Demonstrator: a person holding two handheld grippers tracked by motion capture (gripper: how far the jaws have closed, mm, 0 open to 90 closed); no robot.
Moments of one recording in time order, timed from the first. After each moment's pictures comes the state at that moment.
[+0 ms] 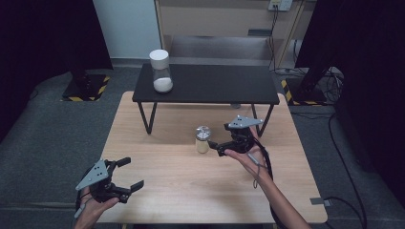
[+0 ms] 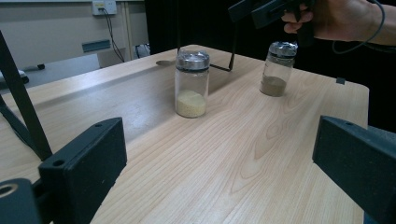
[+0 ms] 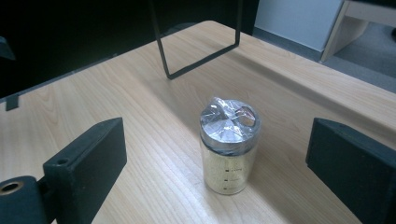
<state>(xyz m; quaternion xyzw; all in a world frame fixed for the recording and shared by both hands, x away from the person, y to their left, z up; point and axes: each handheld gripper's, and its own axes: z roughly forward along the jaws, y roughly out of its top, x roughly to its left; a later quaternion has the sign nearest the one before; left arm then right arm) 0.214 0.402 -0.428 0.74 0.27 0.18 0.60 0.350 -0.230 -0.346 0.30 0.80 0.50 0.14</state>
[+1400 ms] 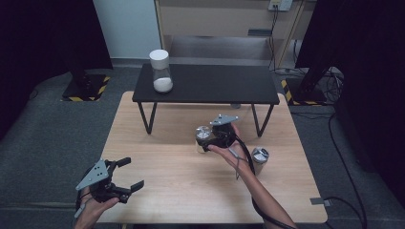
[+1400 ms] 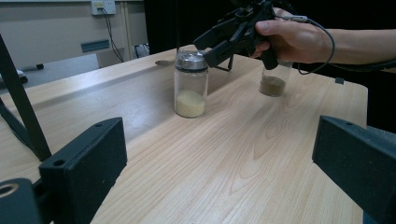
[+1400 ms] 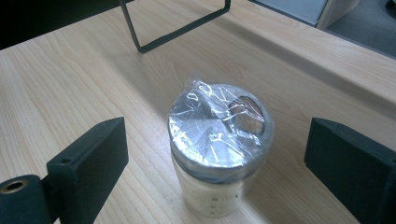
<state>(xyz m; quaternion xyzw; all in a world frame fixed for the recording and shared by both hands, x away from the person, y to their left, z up) 0.215 0.403 -0.429 0.74 0.27 0.17 0.60 0.392 -0.175 -0.377 0.31 0.82 0.45 0.15</state>
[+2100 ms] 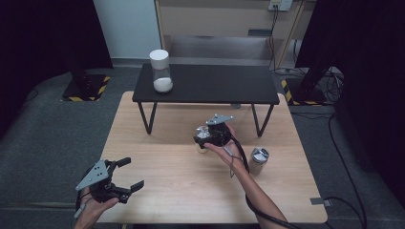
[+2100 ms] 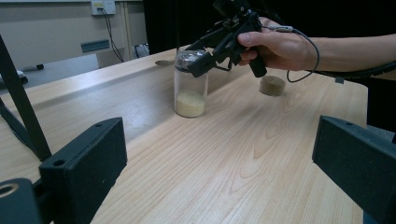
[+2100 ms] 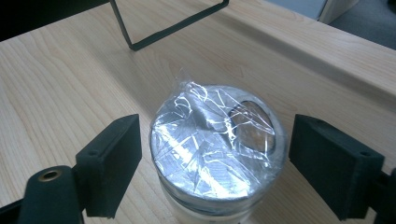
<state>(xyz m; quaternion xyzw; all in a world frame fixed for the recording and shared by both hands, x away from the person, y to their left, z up) 0.214 0.403 -0.429 0.74 0.27 0.18 0.60 0.404 -0.163 -0.392 0.32 0.82 0.44 0.15</state>
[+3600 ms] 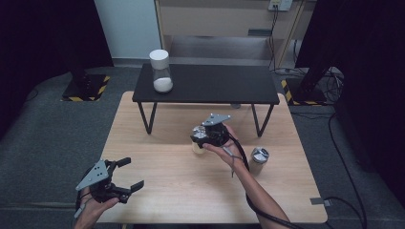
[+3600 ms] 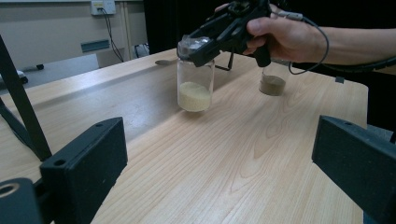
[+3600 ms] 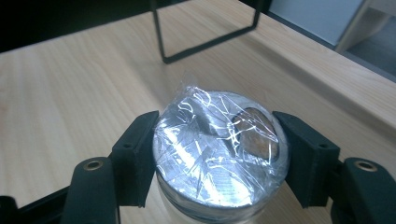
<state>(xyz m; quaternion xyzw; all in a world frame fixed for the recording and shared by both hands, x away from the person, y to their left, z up) 0.214 0.403 -0.429 0.74 0.27 0.18 0.60 0.399 -0.163 -0.369 0.25 0.84 0.46 0.14</state>
